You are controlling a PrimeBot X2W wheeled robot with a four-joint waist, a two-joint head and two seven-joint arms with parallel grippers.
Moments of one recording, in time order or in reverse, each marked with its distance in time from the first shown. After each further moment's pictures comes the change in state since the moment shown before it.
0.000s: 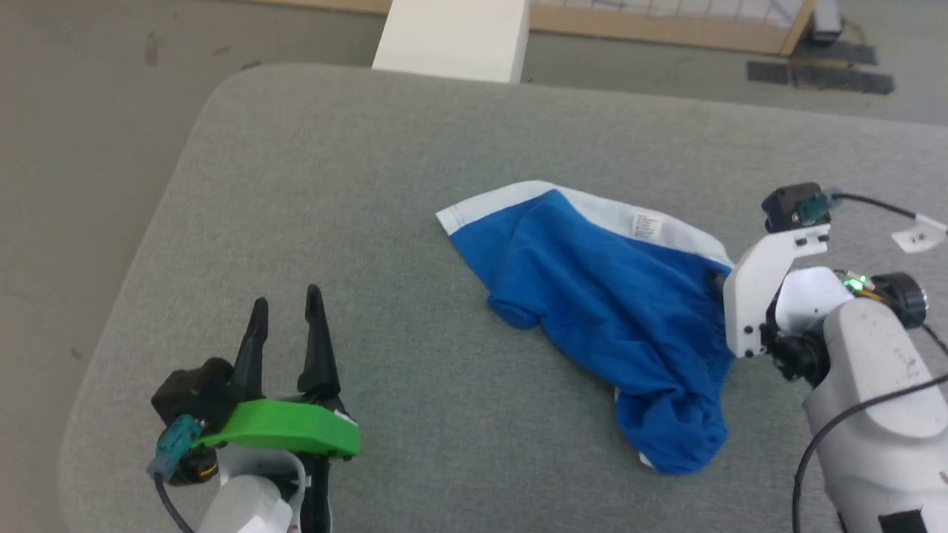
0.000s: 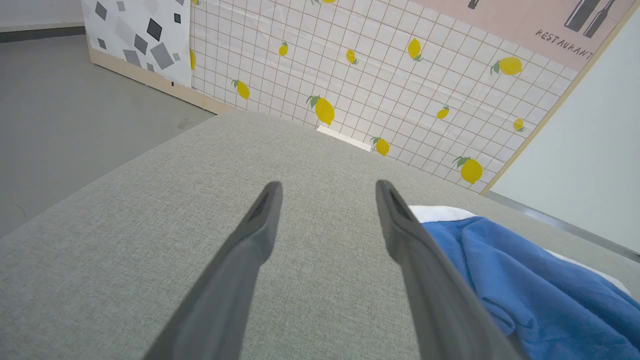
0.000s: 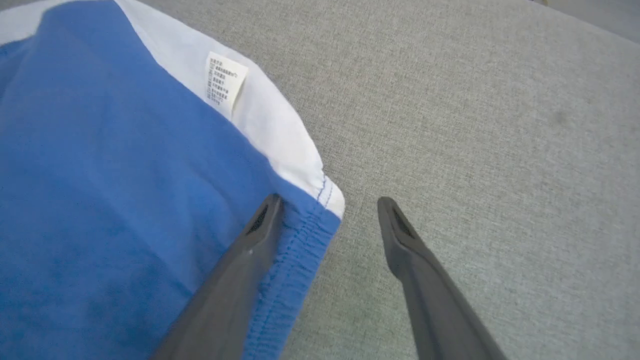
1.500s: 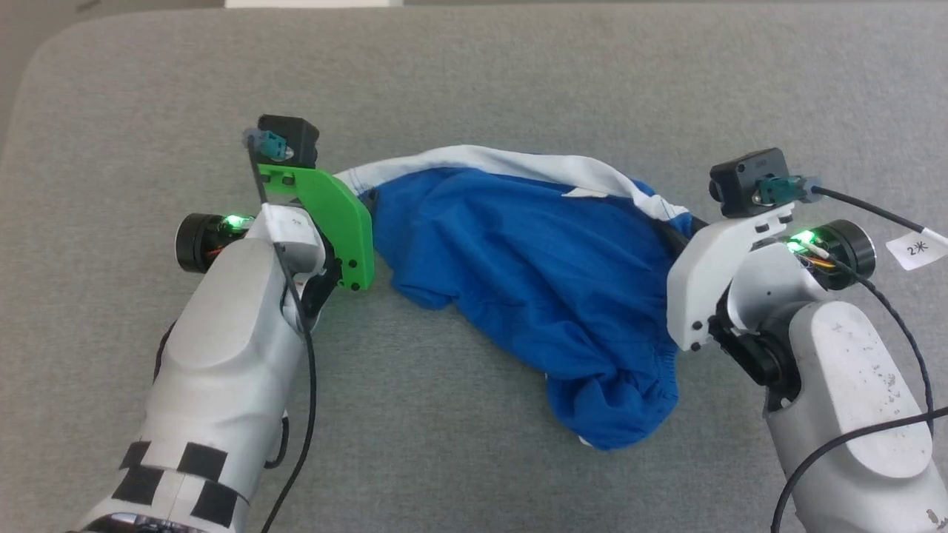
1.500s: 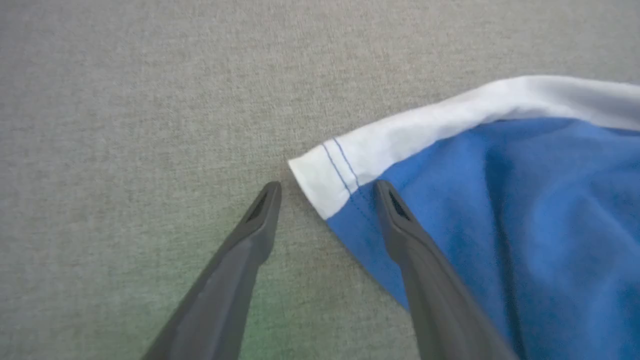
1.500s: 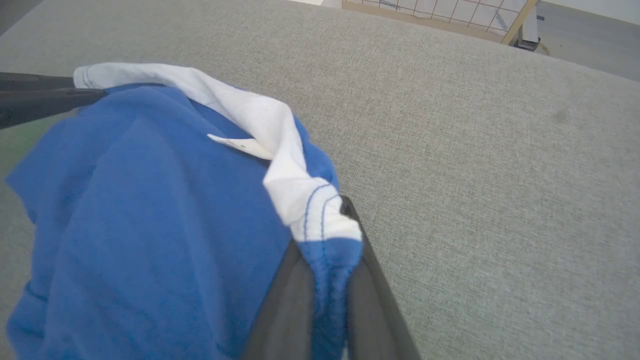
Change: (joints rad) left arm -0.699 0.035 -0.132 0.662 0.093 -0.184 0.597; right arm 0.080 0.017 0.178 -0.401 0.125 0.000 -0.041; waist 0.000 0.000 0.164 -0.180
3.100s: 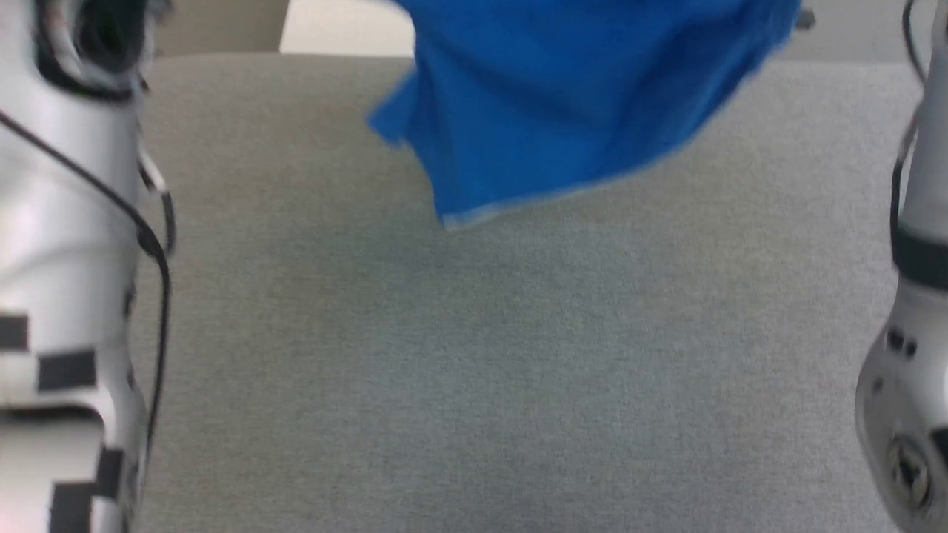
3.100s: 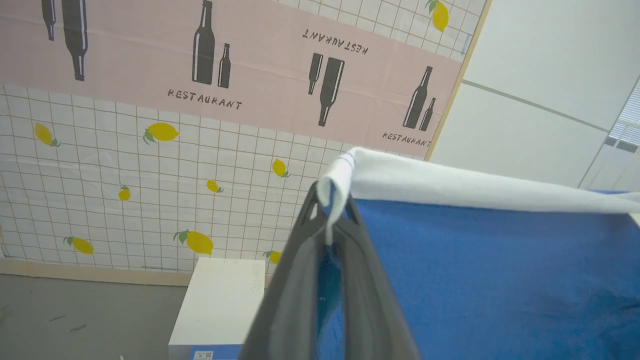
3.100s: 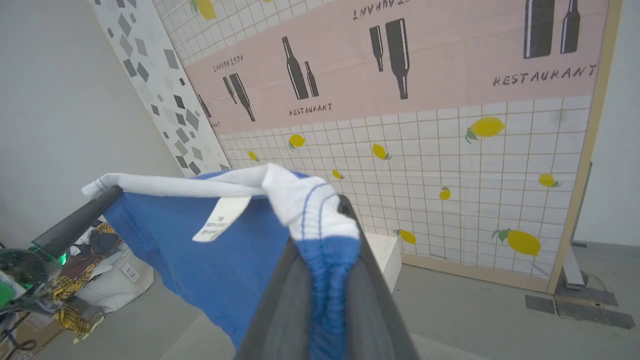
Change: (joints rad) left arm -0.342 0.125 0.166 -0.371 -0.258 0.036 -0.065; right arm -0.705 0.053 -0.265 0.125 0.321 0.000 0.133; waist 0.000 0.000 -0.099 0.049
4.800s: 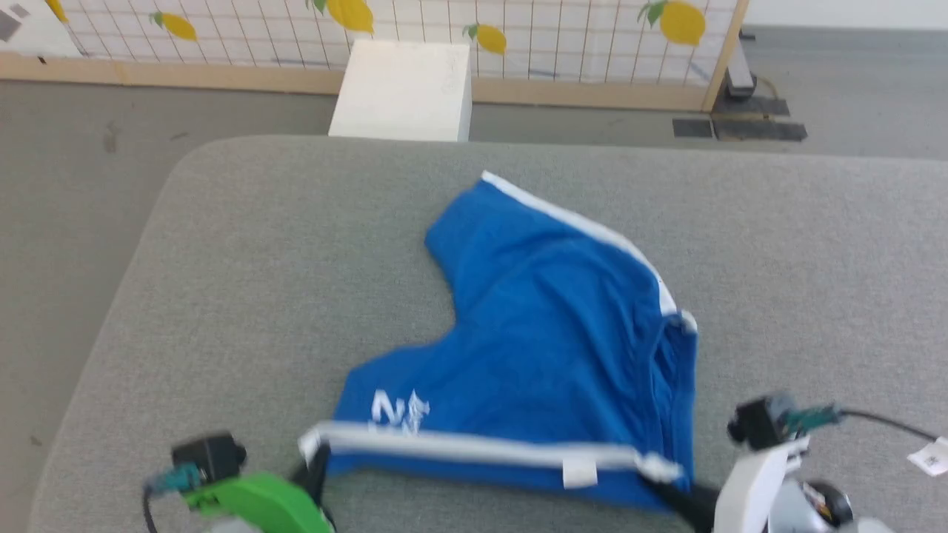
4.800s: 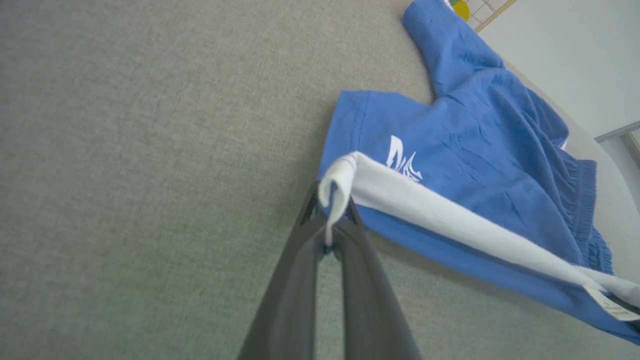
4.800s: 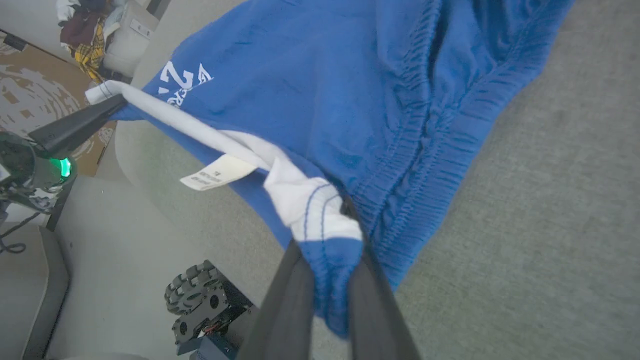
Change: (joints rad) left arm 1.210 -0.014 -0.102 -0.319 -0.138 0.155 -0.116; right arm 1.162 -0.306 0.458 -0.219 0.293 0.000 -0.183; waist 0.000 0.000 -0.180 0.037
